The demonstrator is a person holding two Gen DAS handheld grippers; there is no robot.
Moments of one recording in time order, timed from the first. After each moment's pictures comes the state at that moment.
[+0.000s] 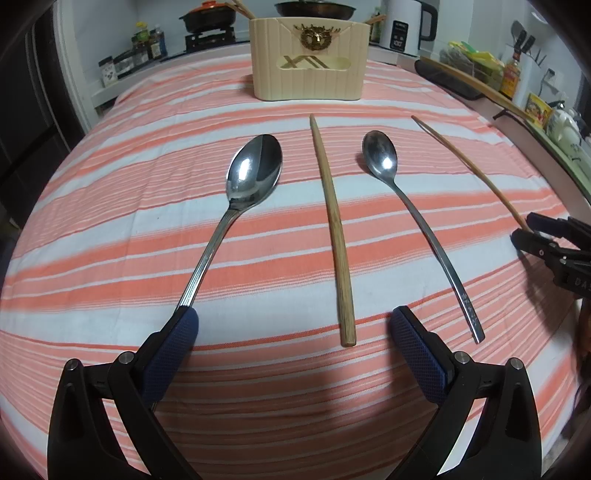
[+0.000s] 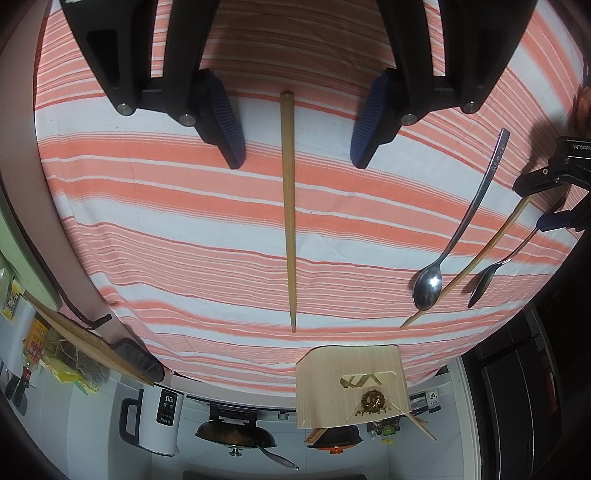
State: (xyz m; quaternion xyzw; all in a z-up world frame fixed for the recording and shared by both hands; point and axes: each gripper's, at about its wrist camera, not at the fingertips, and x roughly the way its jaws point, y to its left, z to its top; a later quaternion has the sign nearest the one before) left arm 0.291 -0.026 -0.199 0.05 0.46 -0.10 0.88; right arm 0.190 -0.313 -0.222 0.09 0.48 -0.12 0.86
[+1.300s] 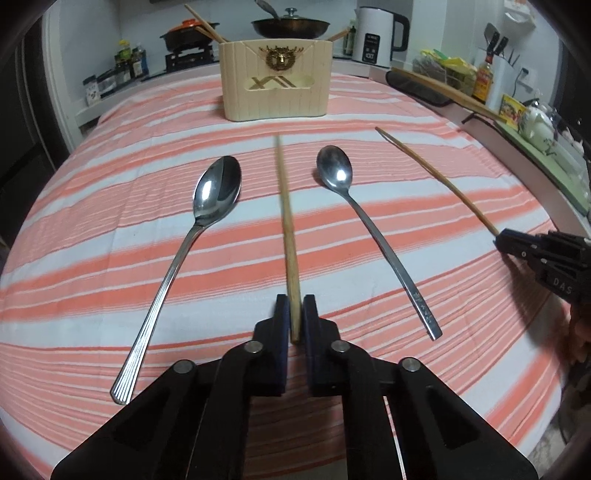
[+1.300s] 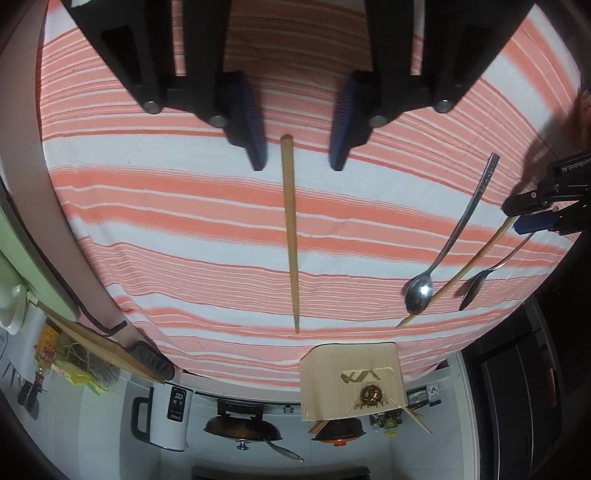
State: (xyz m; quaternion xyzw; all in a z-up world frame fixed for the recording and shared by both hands) left arm 0.274 -0.040 -0.188 0.04 0.43 -0.14 0.89; right arm 0.166 -0.303 -0.215 0.09 0.47 -0.14 0.87
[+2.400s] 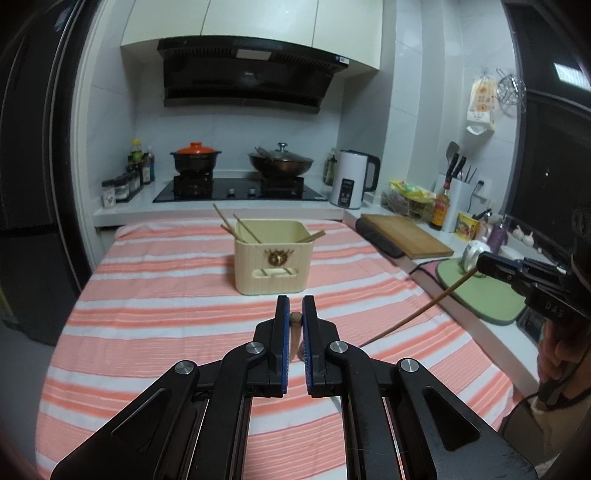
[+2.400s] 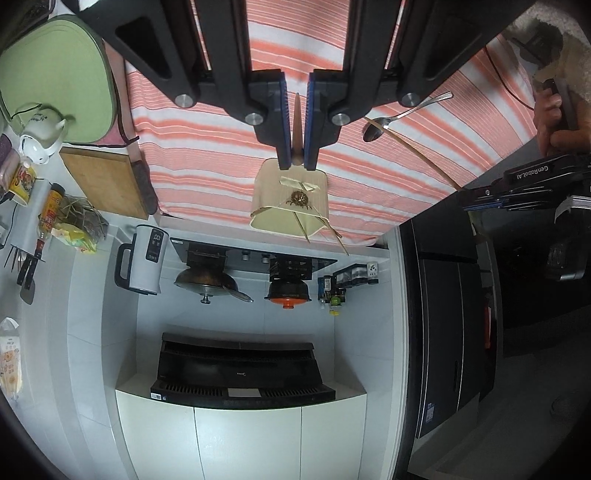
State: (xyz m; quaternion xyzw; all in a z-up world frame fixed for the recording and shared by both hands) left arm 0.232 0.012 0.005 -0.02 0.23 -0.19 0.95; right arm 0.159 -0.270 0.000 0.04 0.26 -0.07 0.96
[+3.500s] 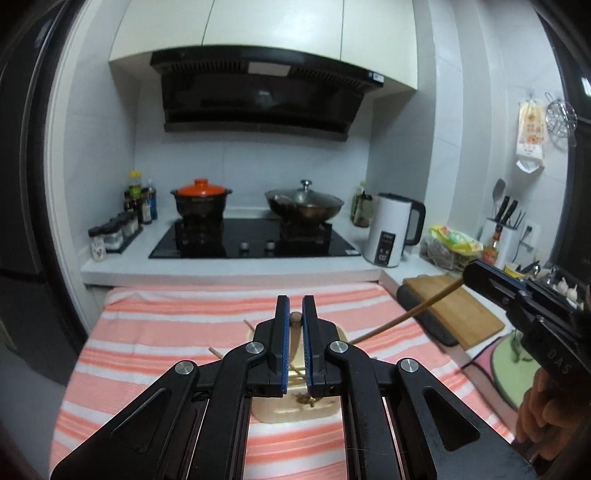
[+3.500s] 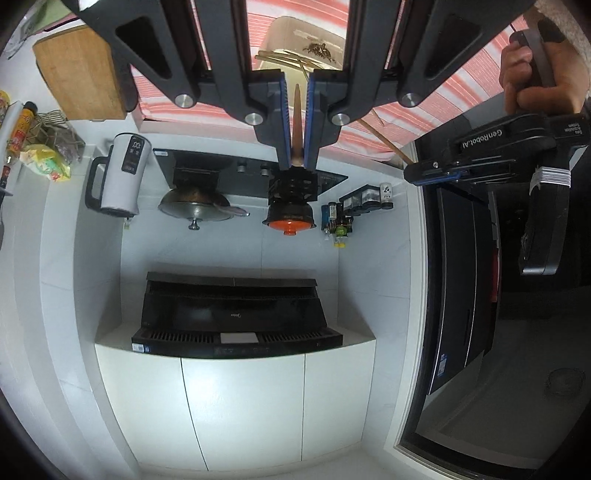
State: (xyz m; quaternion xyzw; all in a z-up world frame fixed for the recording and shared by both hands) left arm 0.451 -0.026 0.062 -0.03 0.20 -0.15 0.97; right arm 0.363 -0.336 0.033 0.04 0.16 -0.07 0.98
